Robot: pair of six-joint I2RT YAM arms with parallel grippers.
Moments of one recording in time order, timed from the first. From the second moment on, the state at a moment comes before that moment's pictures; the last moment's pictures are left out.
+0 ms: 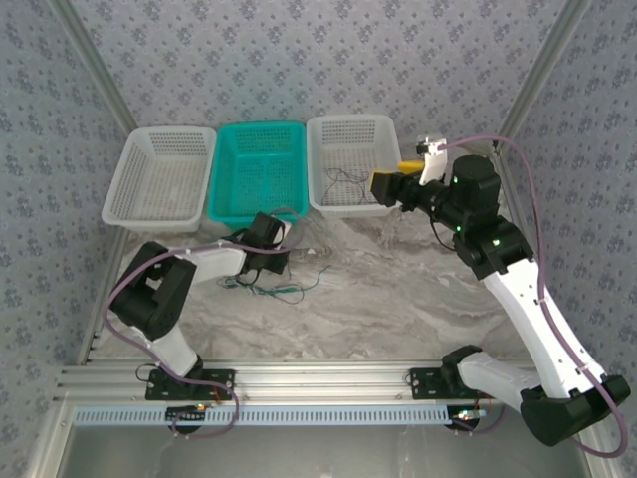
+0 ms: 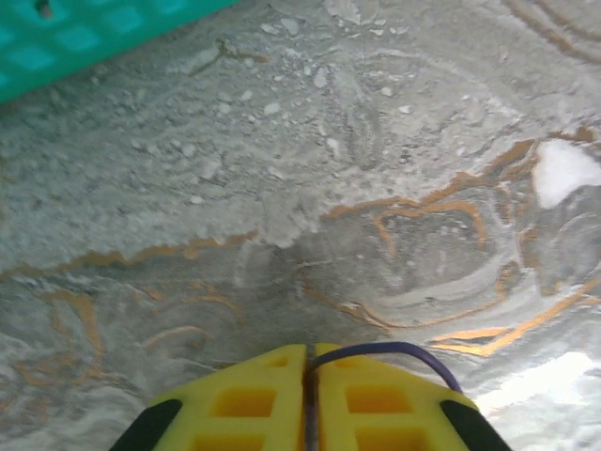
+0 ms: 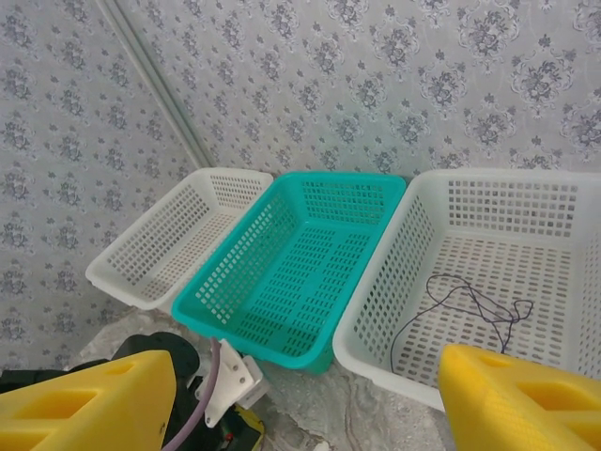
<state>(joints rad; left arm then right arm) -0.56 1.68 0.83 -0.15 -0.02 -0.15 0.40 1.05 1.25 -0.40 -0.25 0.26</state>
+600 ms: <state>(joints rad) -0.58 1.11 0.74 -0.23 0.08 -0.20 0.48 1.08 1.07 -0.16 -0.32 0.36</state>
